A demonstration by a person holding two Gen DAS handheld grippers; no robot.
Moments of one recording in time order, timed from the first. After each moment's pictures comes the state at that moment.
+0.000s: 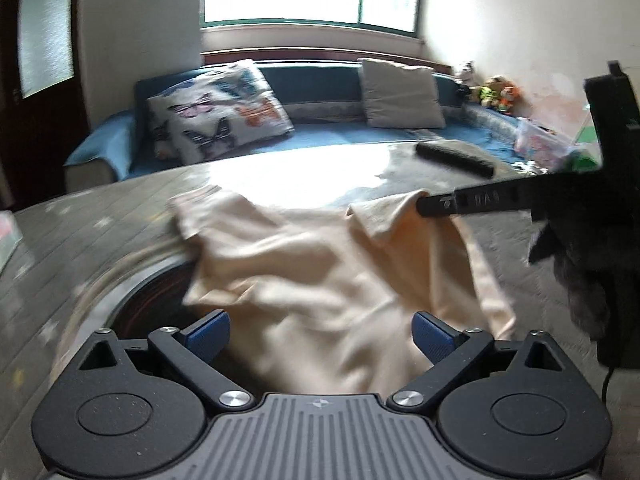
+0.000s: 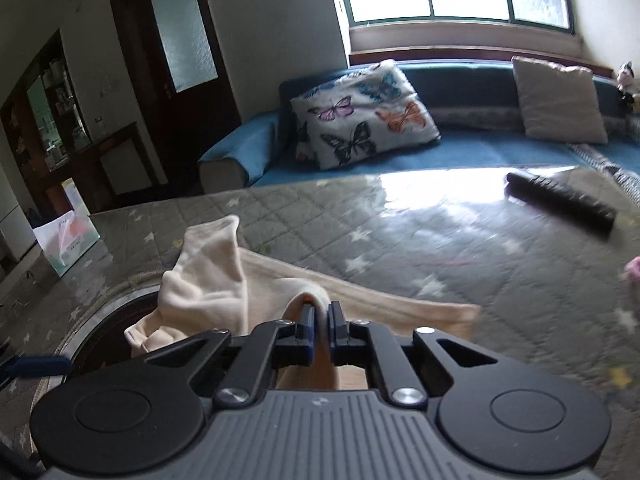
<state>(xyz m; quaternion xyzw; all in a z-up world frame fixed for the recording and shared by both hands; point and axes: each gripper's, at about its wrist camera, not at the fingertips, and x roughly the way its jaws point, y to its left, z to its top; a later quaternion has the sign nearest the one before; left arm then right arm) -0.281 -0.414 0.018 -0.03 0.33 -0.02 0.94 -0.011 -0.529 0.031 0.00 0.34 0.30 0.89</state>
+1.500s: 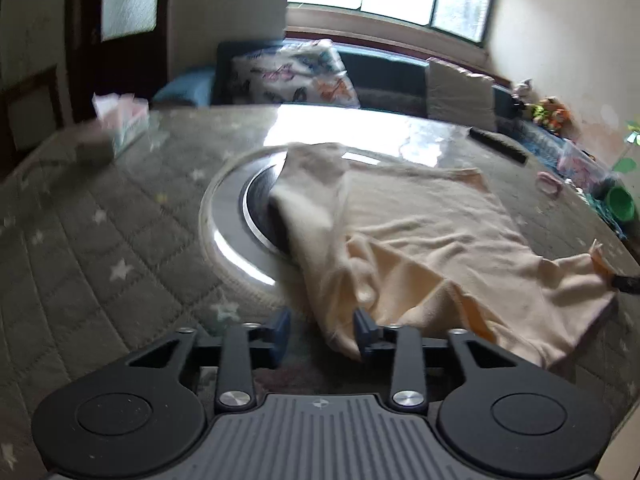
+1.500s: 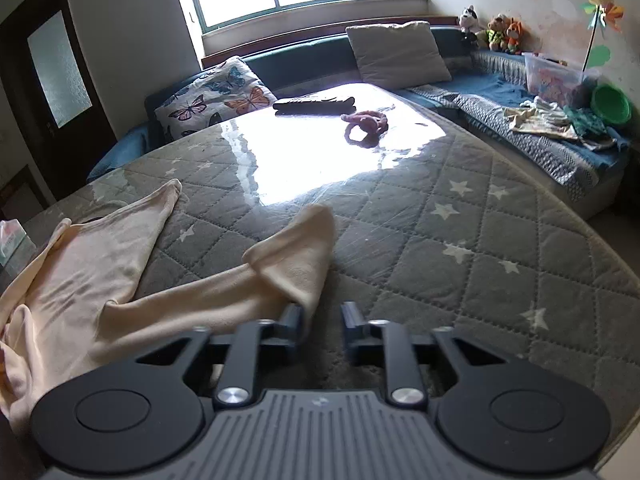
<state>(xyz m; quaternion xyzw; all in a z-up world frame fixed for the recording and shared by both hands) -0.345 -0.364 0.068 -0.09 0.35 0.09 0.93 -0.170 -0.738 0.006 0.06 0.37 0.11 0.92</state>
